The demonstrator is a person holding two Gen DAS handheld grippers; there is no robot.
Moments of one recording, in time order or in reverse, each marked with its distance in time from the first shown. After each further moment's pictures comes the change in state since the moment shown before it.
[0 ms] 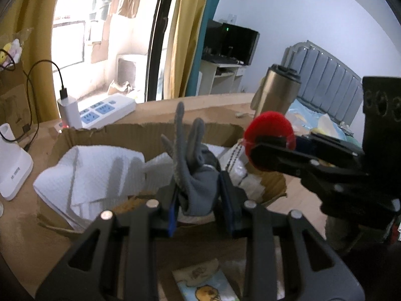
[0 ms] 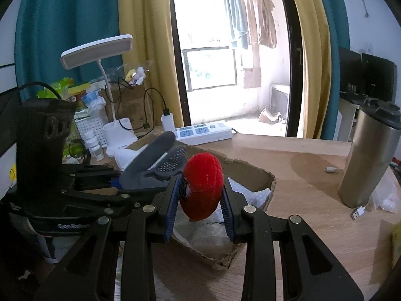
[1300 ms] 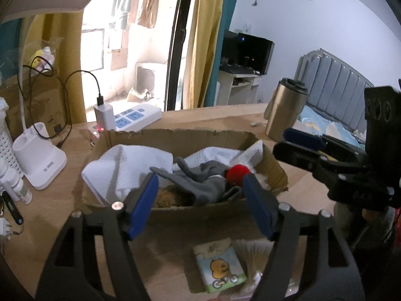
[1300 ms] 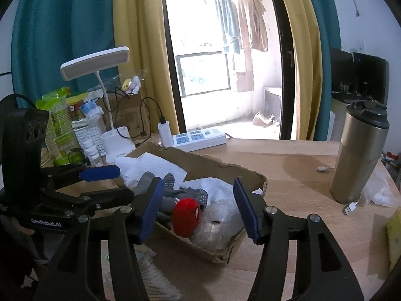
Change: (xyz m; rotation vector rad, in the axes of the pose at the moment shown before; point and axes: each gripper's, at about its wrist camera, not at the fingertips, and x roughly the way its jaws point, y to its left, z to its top) left arm -0.046 0.006 -0.008 -0.019 -0.046 0.109; right arm -0.020 0.002 0.002 0.032 -0.034 -0.035
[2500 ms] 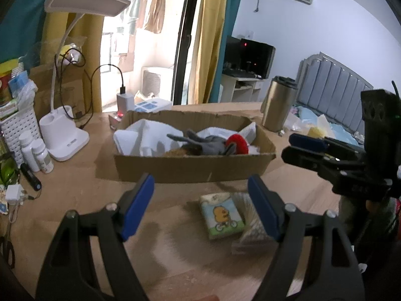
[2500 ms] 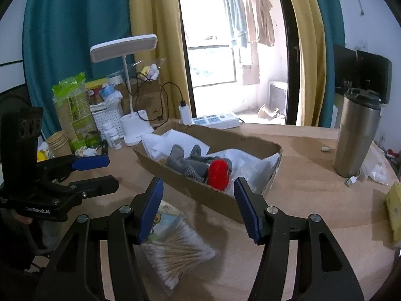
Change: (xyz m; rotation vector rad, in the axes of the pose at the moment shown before) left arm -0.067 -0.001 -0.050 -0.012 -0.045 0.025; right arm -0.040 0.037 -0.033 -0.015 0.050 0.021
